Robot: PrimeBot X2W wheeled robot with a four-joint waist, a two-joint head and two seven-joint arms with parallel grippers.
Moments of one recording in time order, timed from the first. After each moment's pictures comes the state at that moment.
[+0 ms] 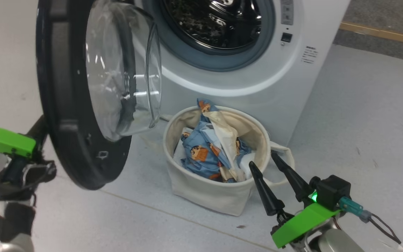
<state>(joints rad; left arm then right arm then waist) -0.65 0.25 0.12 0.68 -1.29 -0.11 0.42 -0.20 -0.18 0.46 0.19 0.44 0.12 -0.22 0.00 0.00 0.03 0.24</state>
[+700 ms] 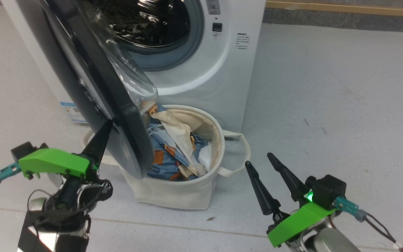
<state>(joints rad) -0.39 0.05 0.04 0.22 -1.38 0.08 0.36 -0.21 -0.16 0.47 0.21 0.45 0.12 -0.24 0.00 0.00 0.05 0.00</state>
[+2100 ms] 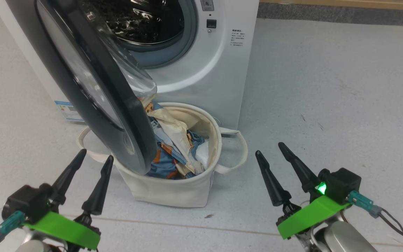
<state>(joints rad) -0.18 0.43 -0.28 0.08 -0.51 -0.12 -0.19 -0.22 -0.19 0.43 0.17 0.46 0.12 -0.25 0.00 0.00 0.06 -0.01</state>
